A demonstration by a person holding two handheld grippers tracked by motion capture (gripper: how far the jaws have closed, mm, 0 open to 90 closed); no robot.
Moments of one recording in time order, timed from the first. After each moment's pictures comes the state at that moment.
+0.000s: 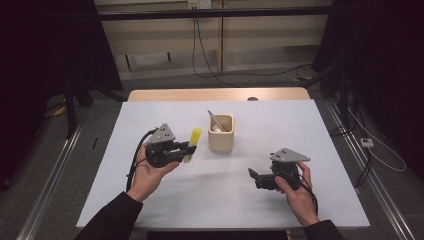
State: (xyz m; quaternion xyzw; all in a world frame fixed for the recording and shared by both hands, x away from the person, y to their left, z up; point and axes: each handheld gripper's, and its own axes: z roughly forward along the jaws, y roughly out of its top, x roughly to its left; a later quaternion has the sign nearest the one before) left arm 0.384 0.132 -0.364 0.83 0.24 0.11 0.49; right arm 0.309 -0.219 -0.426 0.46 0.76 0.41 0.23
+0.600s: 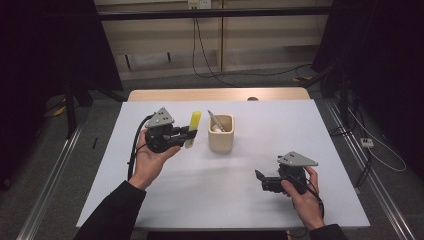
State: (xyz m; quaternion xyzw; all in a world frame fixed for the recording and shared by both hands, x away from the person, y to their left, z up) left arm 0.405 0.125 -0.337 0.81 0.26 0.13 0.51; right arm 0.299 -0.234 -0.431 0.47 0.74 0.41 0.25
